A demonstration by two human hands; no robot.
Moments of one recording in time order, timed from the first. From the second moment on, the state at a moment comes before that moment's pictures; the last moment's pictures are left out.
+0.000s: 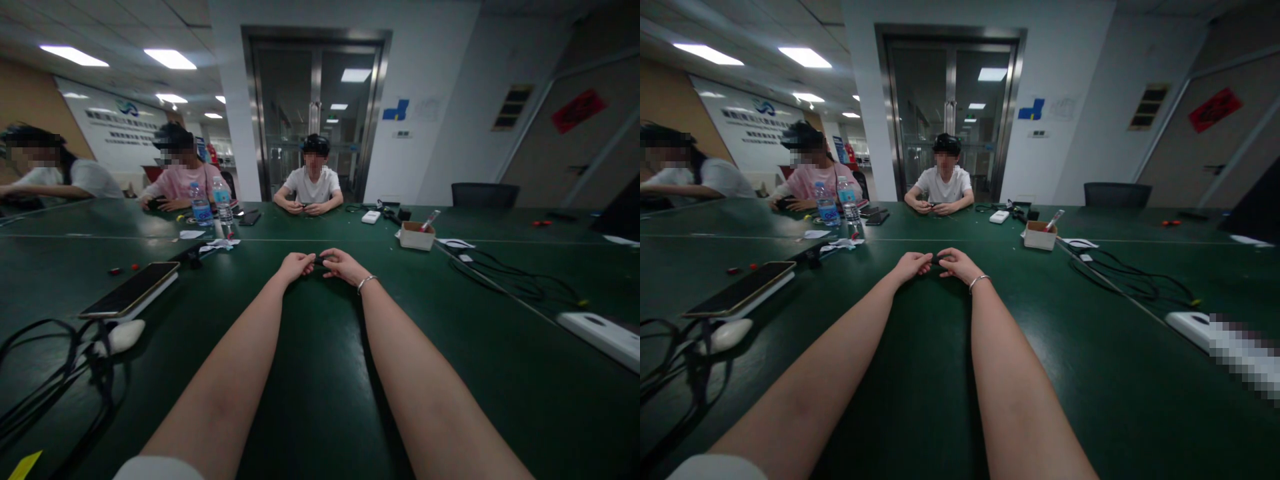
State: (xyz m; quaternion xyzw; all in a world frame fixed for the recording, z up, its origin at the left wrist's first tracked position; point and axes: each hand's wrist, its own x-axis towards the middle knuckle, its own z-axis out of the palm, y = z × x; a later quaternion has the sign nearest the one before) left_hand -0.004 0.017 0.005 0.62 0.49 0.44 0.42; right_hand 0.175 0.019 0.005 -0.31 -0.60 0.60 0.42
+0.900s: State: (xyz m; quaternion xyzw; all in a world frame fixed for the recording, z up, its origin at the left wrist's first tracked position) left_hand -0.006 0.017 0.007 0.68 0.55 0.39 0.30; right_hand 0.176 0.013 0.010 -0.31 -0.60 0.61 0.41
